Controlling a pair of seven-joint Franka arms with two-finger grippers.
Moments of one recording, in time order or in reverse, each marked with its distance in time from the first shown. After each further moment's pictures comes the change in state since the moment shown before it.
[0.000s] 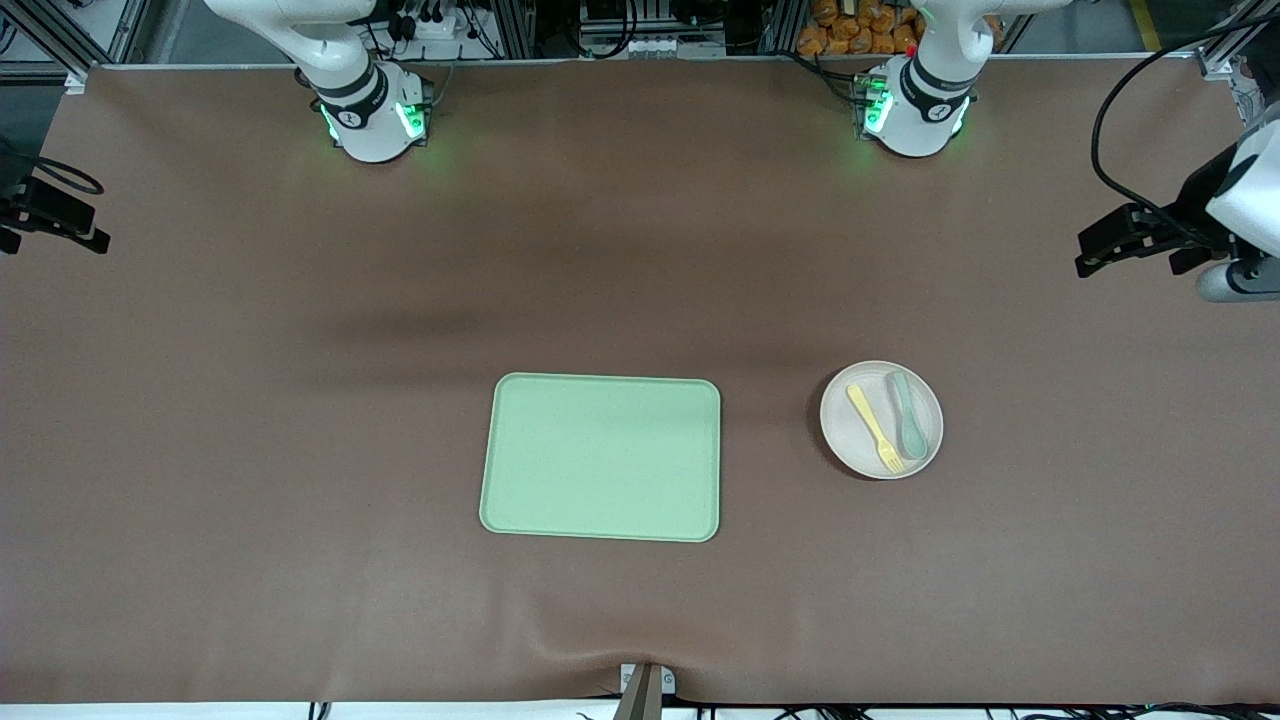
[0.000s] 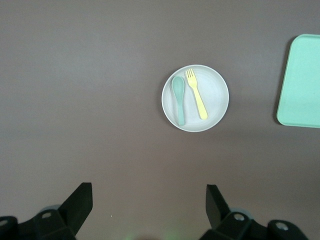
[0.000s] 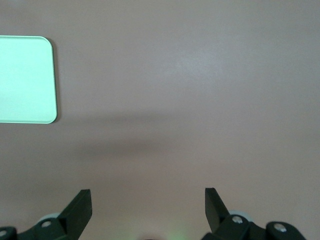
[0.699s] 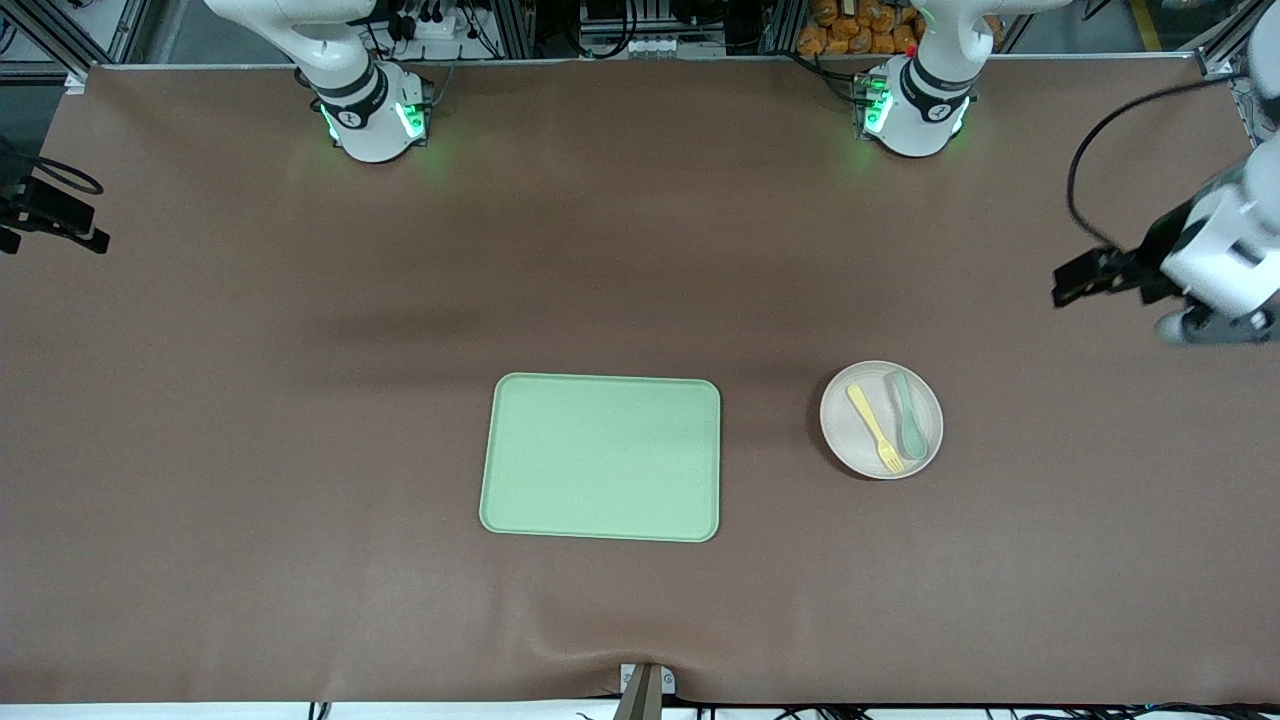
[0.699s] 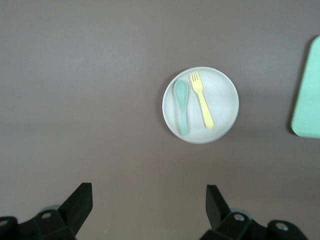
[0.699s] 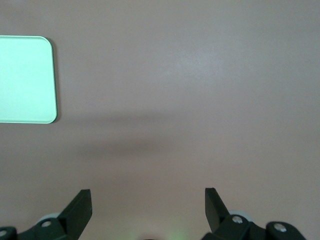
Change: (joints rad) left arm 0.007 0.051 0.008 -0.180 0.000 0.222 -0.007; right arm 0.000 0.000 -0.001 0.000 0.000 0.000 0.000
